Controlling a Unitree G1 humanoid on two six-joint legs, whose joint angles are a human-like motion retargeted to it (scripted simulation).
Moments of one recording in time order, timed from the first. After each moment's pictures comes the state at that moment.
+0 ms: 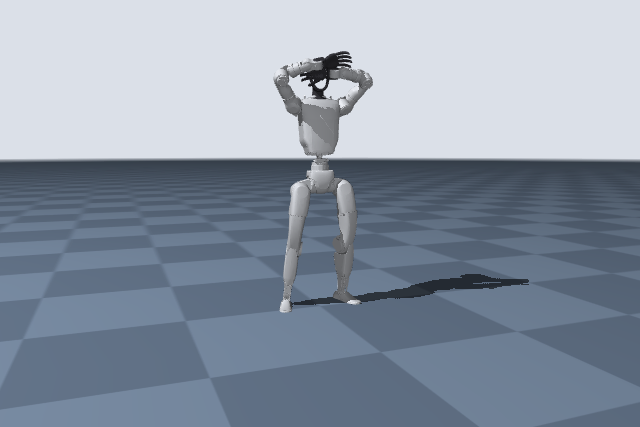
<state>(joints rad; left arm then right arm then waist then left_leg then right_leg) -2.21 0.97 -1.40 -0.27 0.40 -0.28 0.46 -2.21 -1.01 1.40 -0.01 -0.21 -0.33 -0.35 0.01 -0.05 -0.12 0.12 0.13 0.38 0.14 -0.29 -0.13 0.13 -0.18 -0.26 0.02 -0.27 0.15</state>
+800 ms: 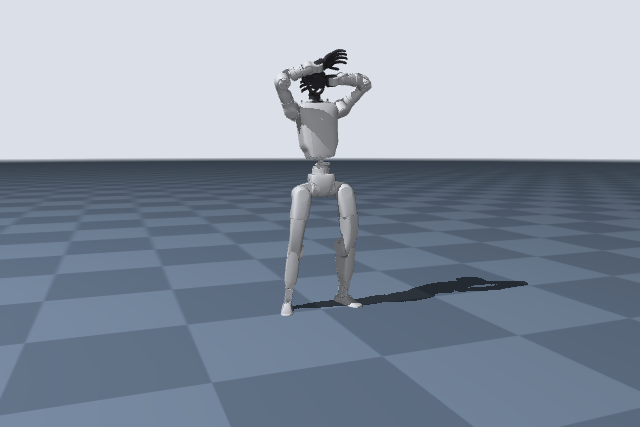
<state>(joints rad) -2.14 1.03 -1.40 -0.38 0.37 -0.31 0.41 -2.28 -0.90 1.40 0.04 0.01 -0.30 -0.53 0.05 0.01 -0.14 0.12 0.13 0.39 0.14 -0.29 -0.13 0.12 -0.18 -0.25 0.02 -0.27 0.14</state>
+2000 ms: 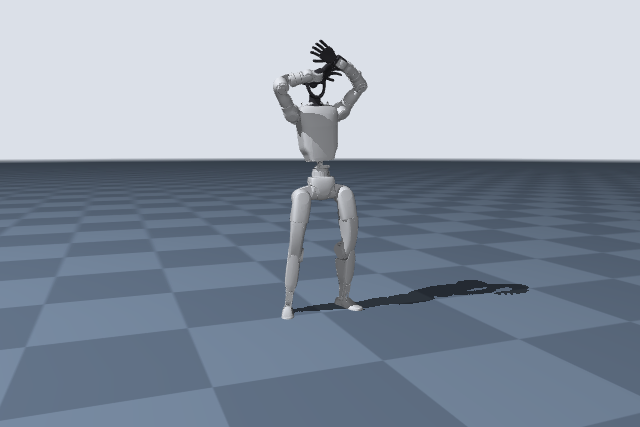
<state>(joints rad) -2.25 0.89 -1.40 0.32 0.19 -0.20 0.46 -2.30 -0.97 1.39 -0.18 -0.05 -0.30 -0.65 0.07 0.02 -0.06 0.12 0.13 0.39 0.14 -0.28 -0.11 0.12 -0.19 -0.25 0.02 -0.26 0.16</state>
